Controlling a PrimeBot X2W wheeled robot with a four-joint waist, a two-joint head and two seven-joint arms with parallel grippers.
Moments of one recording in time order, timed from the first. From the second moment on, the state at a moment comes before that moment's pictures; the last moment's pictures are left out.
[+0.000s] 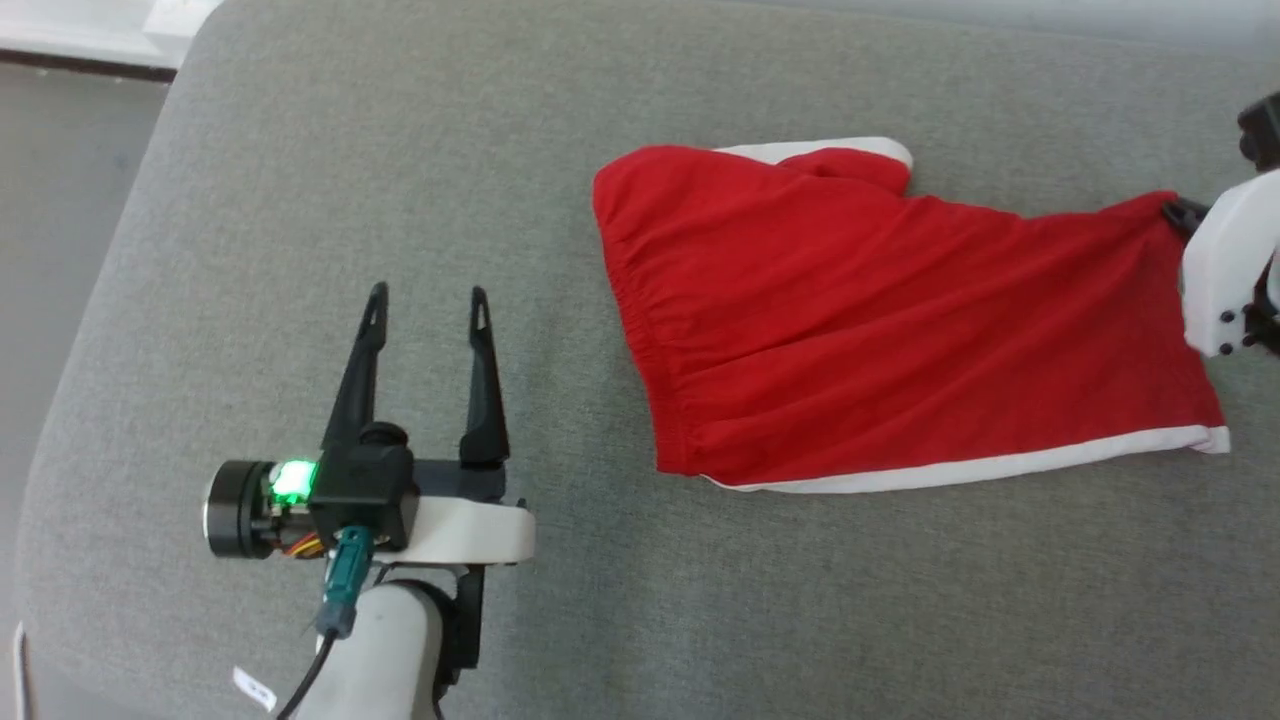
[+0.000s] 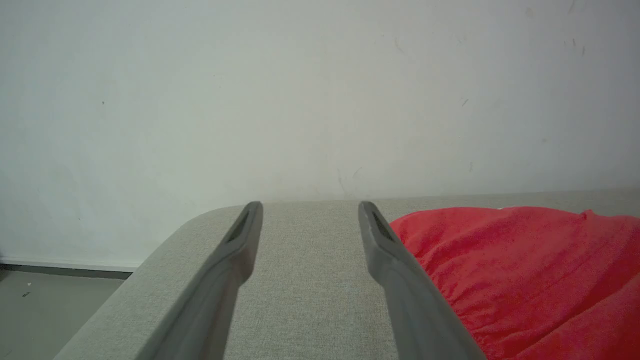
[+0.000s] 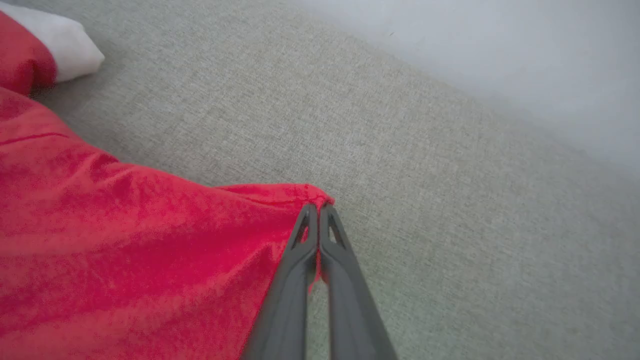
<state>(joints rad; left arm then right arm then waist) -0.20 0.08 -0.20 -0.02 0.00 0.21 -0.26 -0.97 -0.64 0.80 0.82 0.78 0.13 0.24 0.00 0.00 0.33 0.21</state>
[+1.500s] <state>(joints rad) -0.81 0.66 -1.14 0.10 -0.74 -0.13 0.58 -0.35 -0.39 0.20 0.25 0.27 0.13 -0.19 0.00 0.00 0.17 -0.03</state>
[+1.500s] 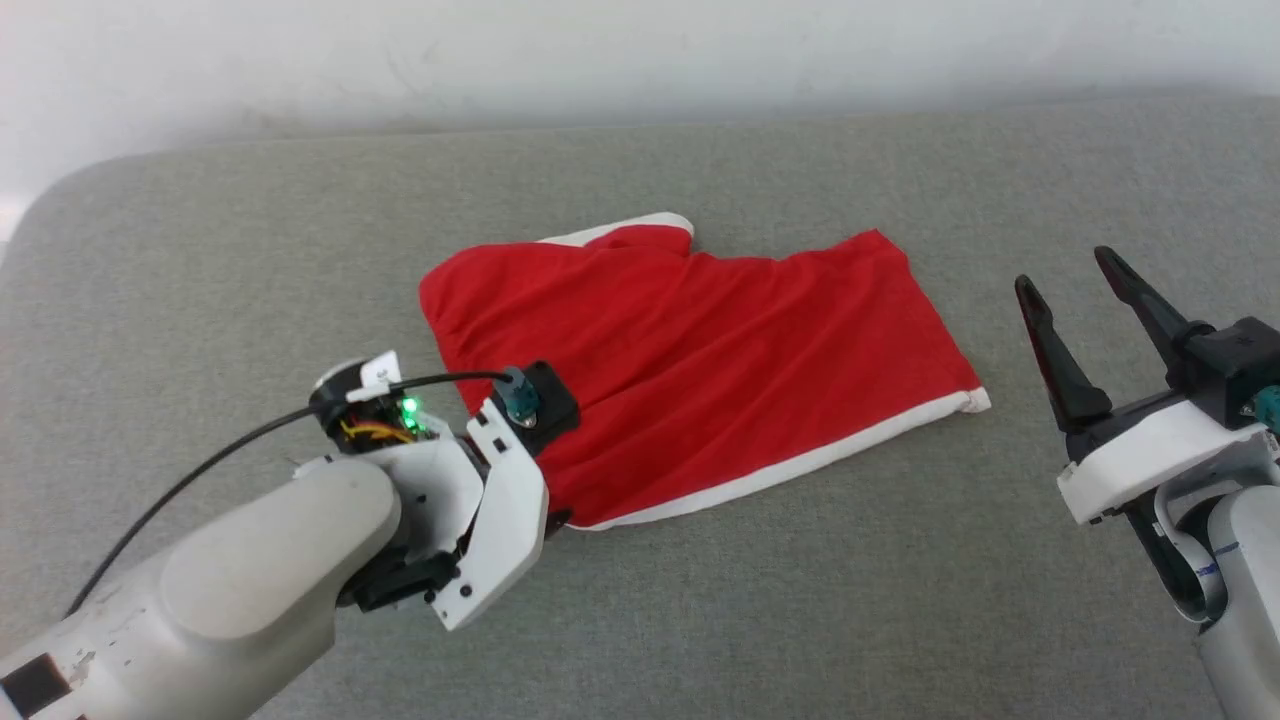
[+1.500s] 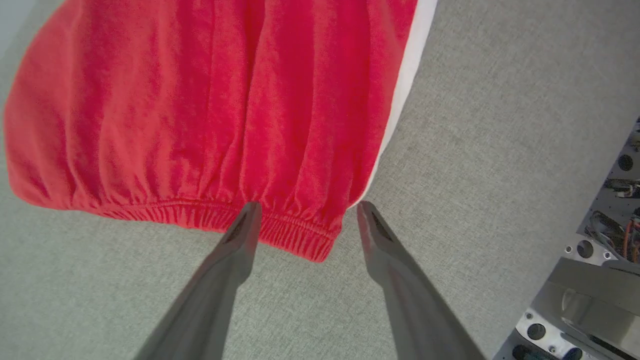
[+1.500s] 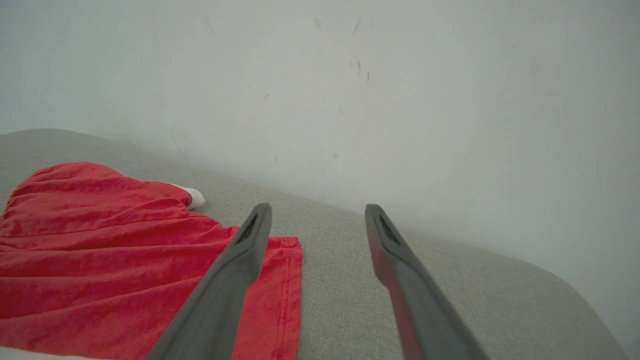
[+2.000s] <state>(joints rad) -0.84 0.60 -1.26 0.32 -0.86 -0.13 0.57 -0.35 -0.38 0.20 0.20 0.26 0.13 -0.16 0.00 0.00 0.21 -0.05</state>
